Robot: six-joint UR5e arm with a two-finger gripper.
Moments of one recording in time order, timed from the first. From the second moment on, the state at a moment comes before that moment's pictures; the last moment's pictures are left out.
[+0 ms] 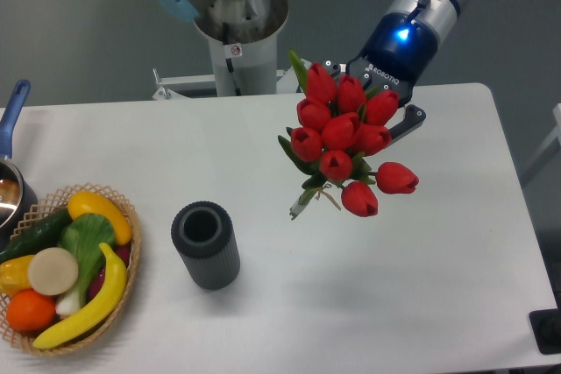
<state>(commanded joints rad) 2.83 -1.71 -1.73 -0.80 0.31 1.03</state>
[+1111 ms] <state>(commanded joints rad) 2.83 -1.58 -1.74 -0.83 0.92 0.89</state>
